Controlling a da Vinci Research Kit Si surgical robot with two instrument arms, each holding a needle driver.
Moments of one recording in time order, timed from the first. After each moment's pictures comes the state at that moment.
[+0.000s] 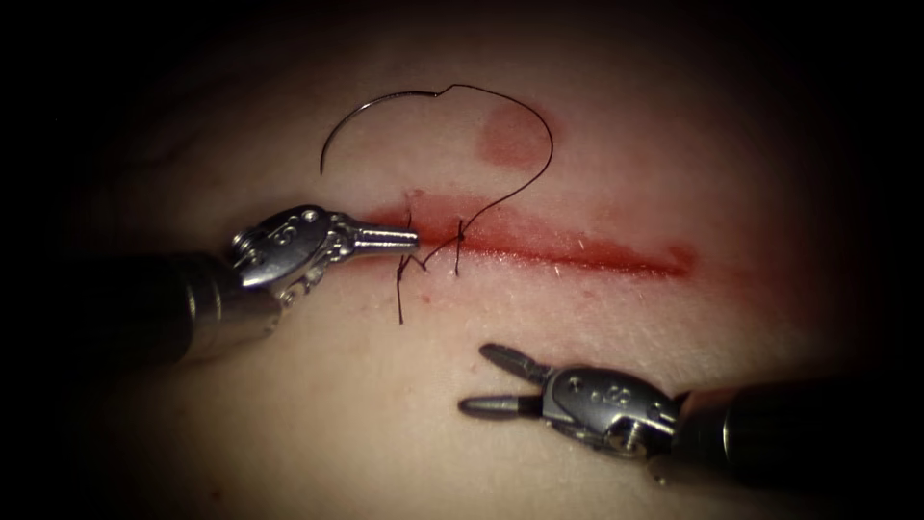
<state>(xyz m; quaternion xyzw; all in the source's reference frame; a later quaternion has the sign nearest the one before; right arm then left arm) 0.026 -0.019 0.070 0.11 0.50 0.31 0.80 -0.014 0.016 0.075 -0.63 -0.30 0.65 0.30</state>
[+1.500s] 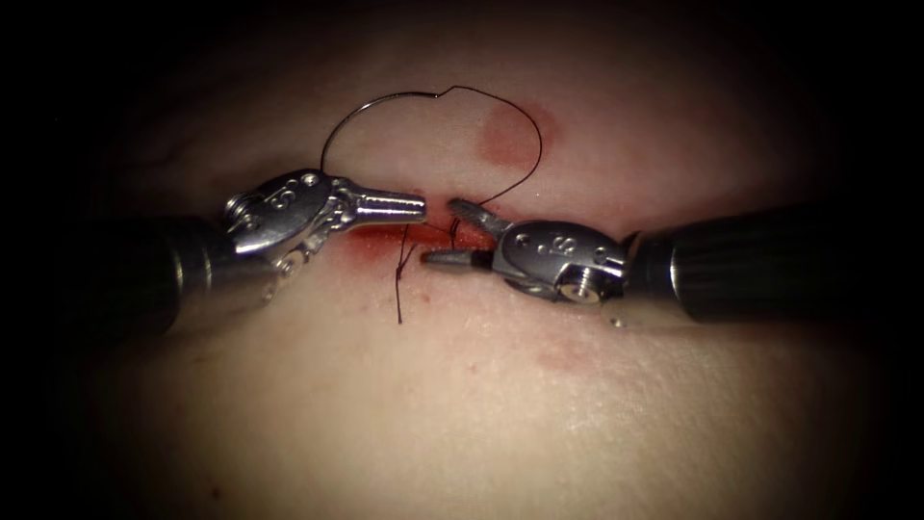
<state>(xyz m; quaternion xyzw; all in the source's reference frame) 0.032 -0.006 0.074 -0.05 0.50 0.27 0.82 -0.015 0.019 0.072 -0.64 -0.30 0.65 0.29</state>
